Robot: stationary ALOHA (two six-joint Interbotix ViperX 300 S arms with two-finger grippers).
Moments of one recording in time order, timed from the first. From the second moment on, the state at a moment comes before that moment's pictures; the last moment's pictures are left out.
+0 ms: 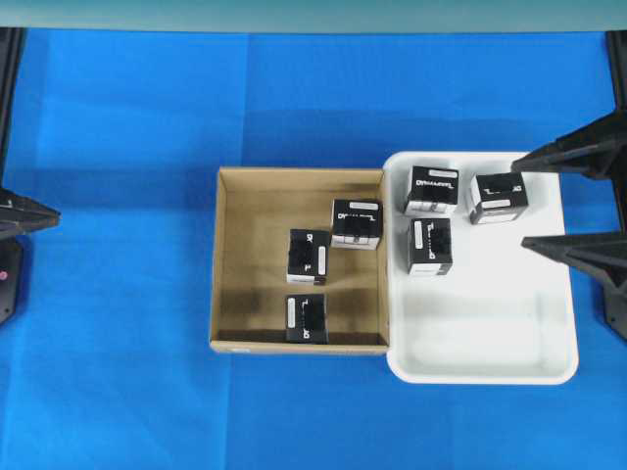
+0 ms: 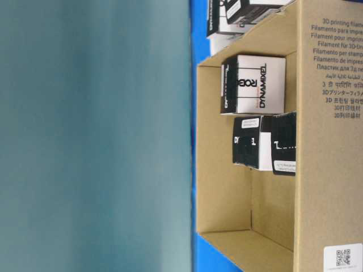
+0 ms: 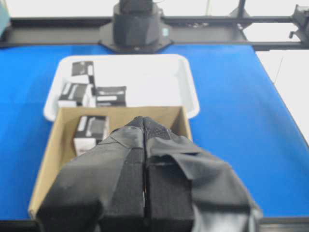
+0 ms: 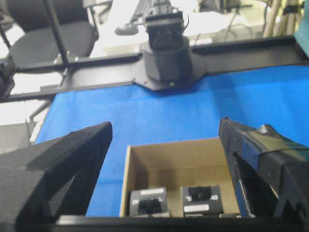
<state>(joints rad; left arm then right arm) -0.03 -1.22 1.07 0.01 0.22 -0.01 0.04 -0.98 0.98 -0.20 0.03 0.32</state>
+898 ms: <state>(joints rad) -0.04 -1.23 1.07 0.01 0.10 -0.03 0.06 -1.03 1.03 -0.20 0.05 0.31</state>
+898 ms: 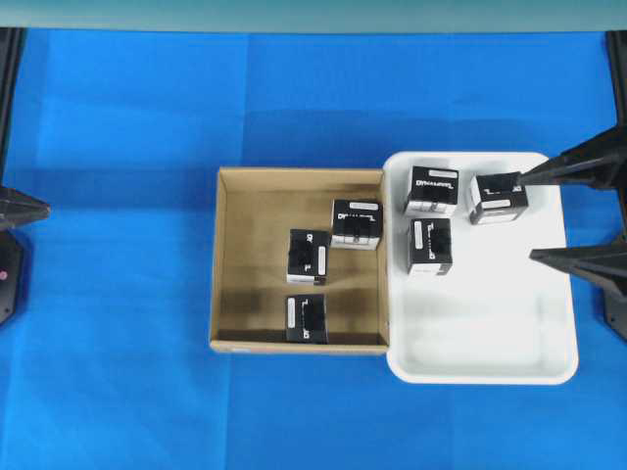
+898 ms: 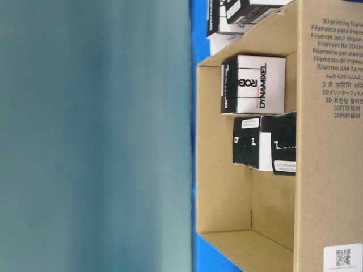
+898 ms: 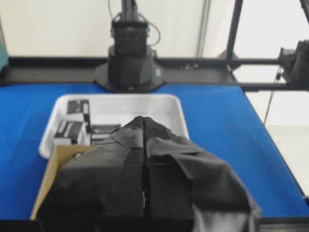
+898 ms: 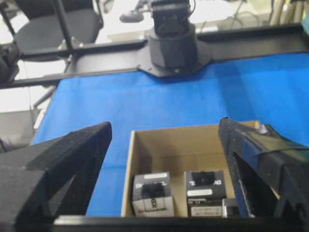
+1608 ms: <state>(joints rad) -0.05 -1.23 1.06 0.01 0.07 -0.03 0.06 -1.08 1.07 -0.19 -0.03 0.31</state>
